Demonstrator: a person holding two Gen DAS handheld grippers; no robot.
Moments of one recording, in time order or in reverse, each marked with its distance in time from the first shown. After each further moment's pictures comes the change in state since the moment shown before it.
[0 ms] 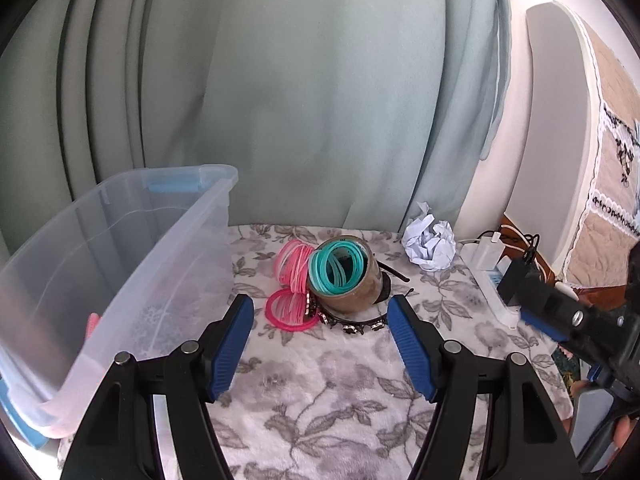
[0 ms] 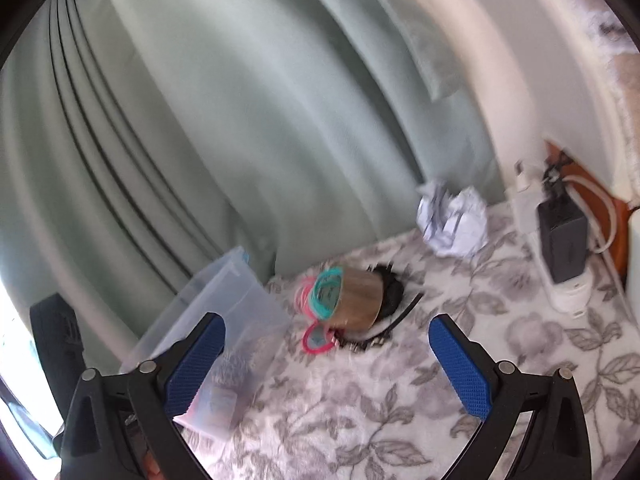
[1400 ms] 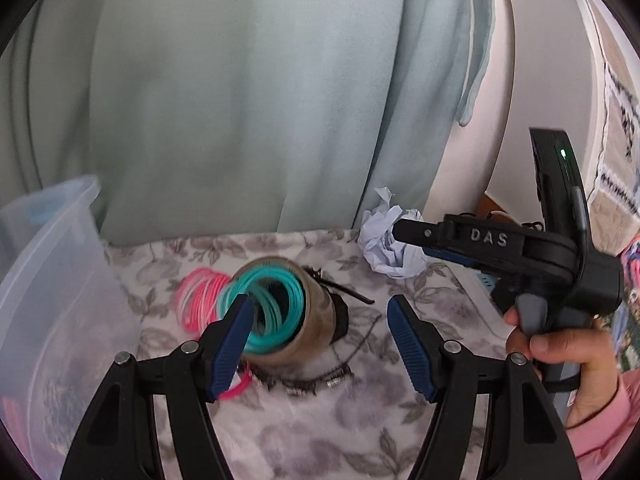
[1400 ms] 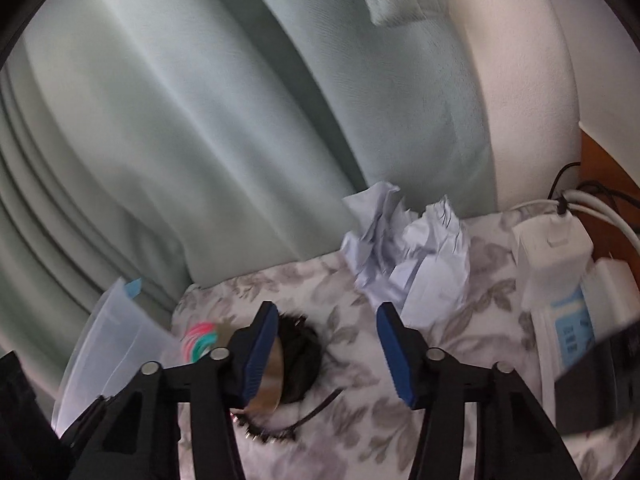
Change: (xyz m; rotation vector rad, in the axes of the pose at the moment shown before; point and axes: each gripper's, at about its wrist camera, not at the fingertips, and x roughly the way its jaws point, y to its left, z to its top) left arm 0.112 -0.041 0.026 0.119 0.065 -0.172; right arm 0.124 -0.083 0.088 0.033 0.091 -0.184
